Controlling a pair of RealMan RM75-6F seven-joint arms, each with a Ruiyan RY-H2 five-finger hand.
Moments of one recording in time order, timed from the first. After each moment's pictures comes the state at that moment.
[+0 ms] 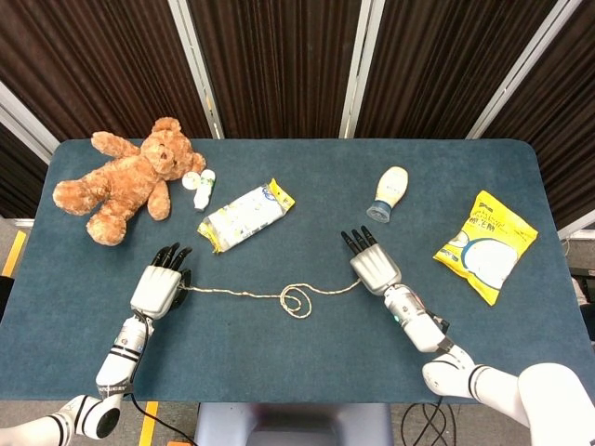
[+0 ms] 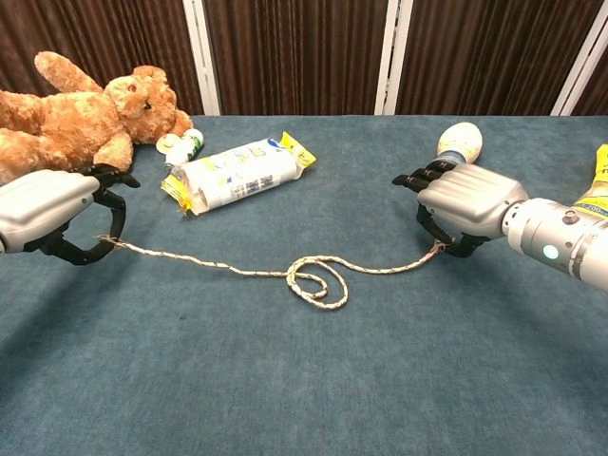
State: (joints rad) left arm -0.51 -1.66 -0.10 -1.17 1.39 1.15 0.25; right arm 0.73 -1.73 0.12 -1.01 -1.35 0.87 -0.52
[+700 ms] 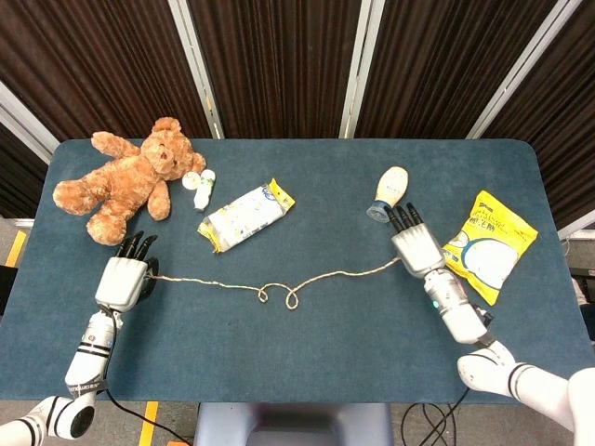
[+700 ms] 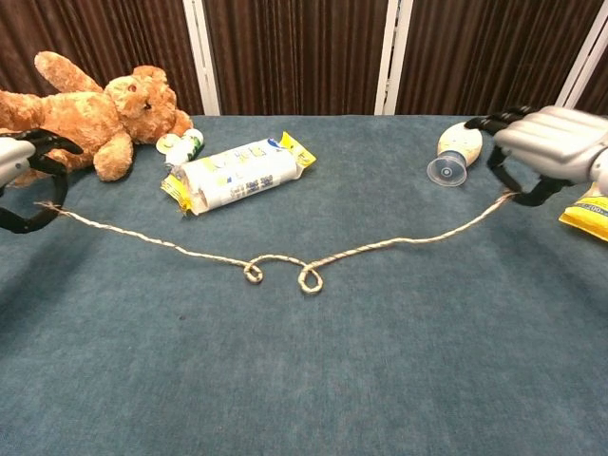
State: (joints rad) left arm -0.47 -1.53 -0.11 -1.20 1.37 1.21 0.22; right arm 0.66 -1.53 0.14 -1.10 -1.32 0.96 -0.44
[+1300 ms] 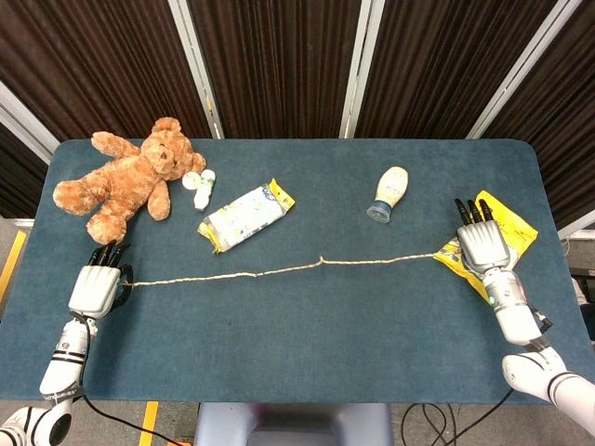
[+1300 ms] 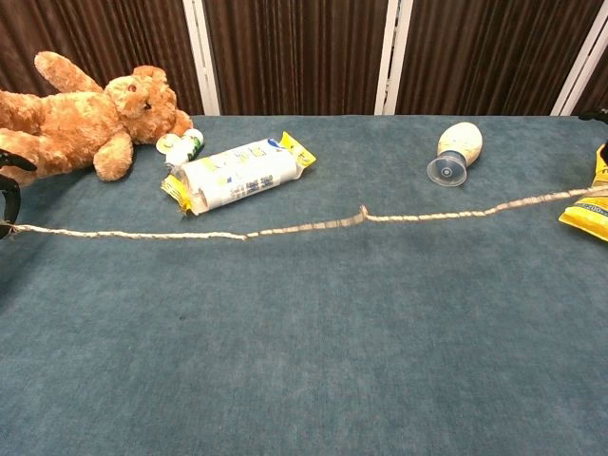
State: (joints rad) left arm -0.41 -1.52 -0.07 -1.09 1.38 1.20 0.08; right arm 0.57 -1.48 0.11 -0.91 -1.27 0.95 -0.26
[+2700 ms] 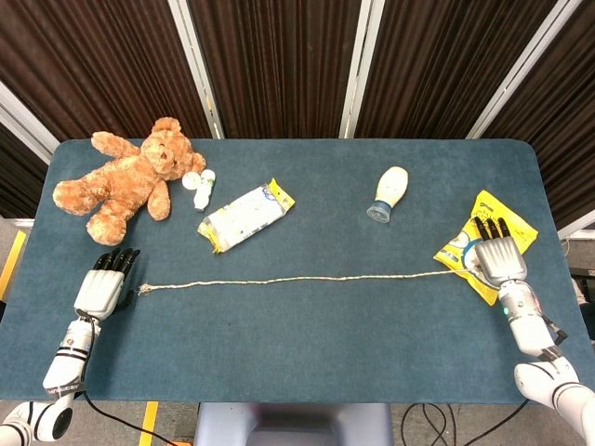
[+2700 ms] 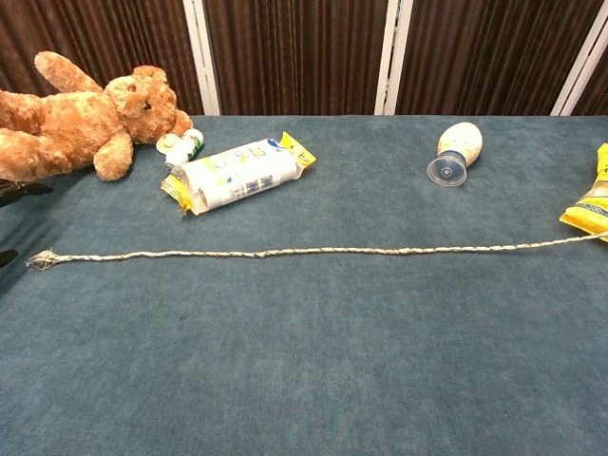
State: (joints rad) left arm -0.43 -1.56 -0.06 -0.97 1.37 1.07 0.02; right arm 0.52 -1.55 0.08 -0.72 -1.30 0.87 -0.21
